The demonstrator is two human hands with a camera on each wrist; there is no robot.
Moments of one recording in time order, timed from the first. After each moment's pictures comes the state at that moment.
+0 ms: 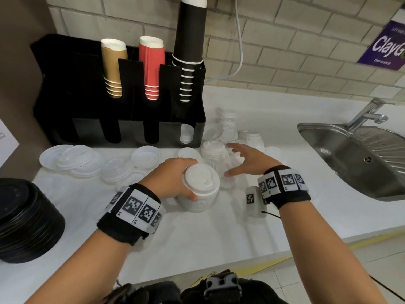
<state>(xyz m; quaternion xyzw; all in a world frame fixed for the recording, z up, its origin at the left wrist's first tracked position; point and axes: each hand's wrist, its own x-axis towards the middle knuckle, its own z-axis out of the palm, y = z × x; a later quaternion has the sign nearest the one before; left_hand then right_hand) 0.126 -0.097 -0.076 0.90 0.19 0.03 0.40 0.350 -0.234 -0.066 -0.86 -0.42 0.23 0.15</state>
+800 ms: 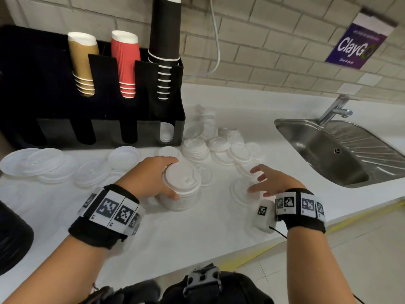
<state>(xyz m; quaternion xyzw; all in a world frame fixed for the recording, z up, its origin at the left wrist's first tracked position) 0.128 -0.093 -0.077 0.89 0.19 0.02 0.40 0.351 -0.337 -0.061 -0.93 -0.17 0.29 0.16</state>
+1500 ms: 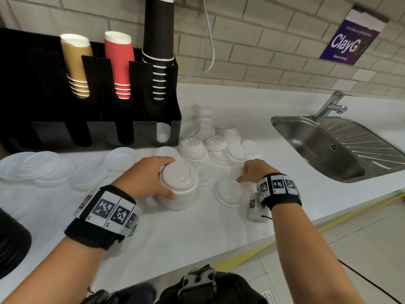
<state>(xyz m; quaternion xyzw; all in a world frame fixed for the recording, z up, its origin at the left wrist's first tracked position) 0.128 -0.091 -0.080 0.89 0.20 0.03 0.41 0.370 -0.299 -0.082 -0.95 -0.25 0.19 -0.01</state>
